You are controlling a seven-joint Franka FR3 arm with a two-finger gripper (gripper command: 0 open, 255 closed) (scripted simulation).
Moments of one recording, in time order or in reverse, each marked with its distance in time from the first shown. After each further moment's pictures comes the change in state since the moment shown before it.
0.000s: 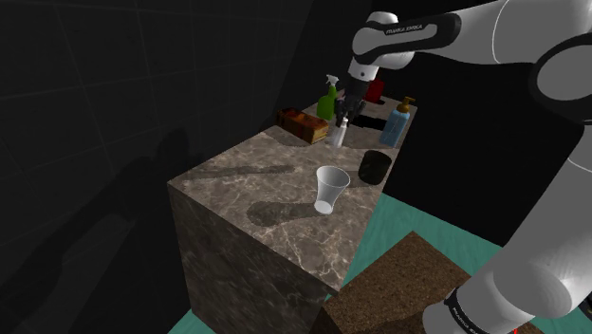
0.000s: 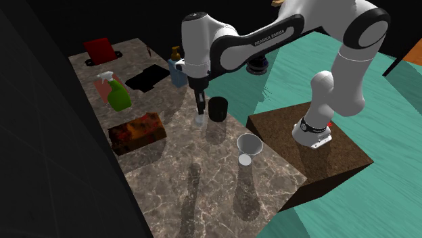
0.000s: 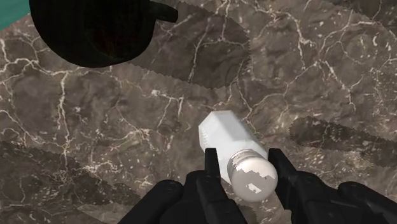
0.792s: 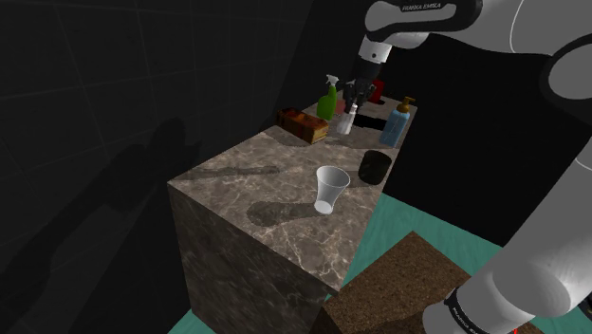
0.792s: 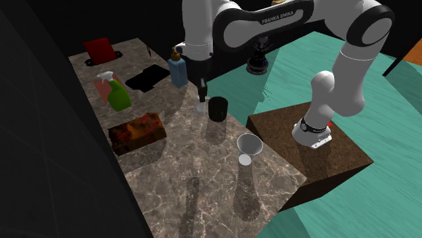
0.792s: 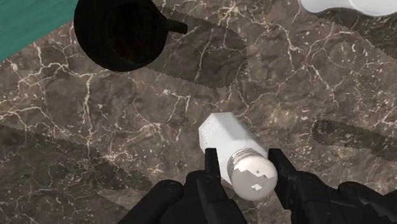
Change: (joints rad) arm -0.013 -0.039 -0.011 0.093 -0.006 -0.133 -0.010
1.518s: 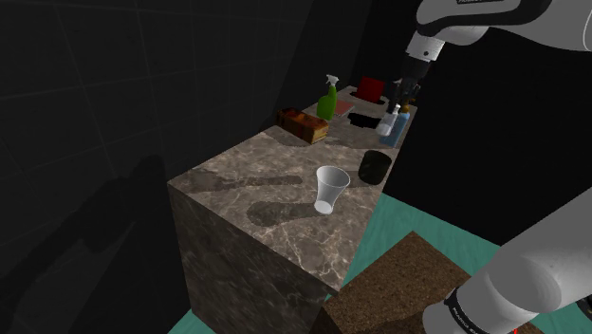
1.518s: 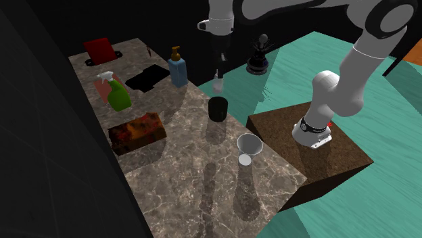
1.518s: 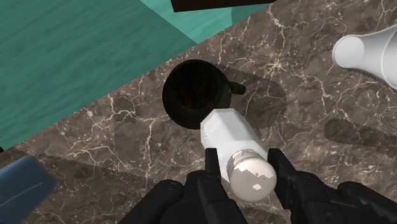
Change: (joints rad) arm -0.092 -0.234 -0.091 -0.194 -0.039 -0.049 -0.171
